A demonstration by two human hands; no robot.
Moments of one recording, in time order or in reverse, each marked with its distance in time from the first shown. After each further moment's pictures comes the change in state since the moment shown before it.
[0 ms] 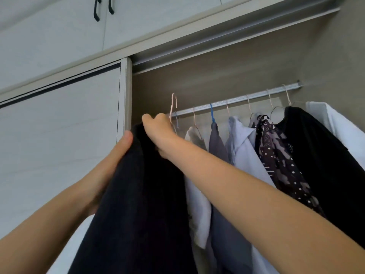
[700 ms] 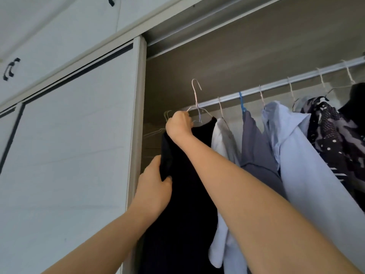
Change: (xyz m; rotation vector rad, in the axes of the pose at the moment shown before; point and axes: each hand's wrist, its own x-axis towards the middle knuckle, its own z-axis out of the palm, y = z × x) left_hand 0.072 -0.119 -0.066 0.998 0.455 0.117; right_hand 0.126 0.068 0.030 -0.528 0.198 -0.180
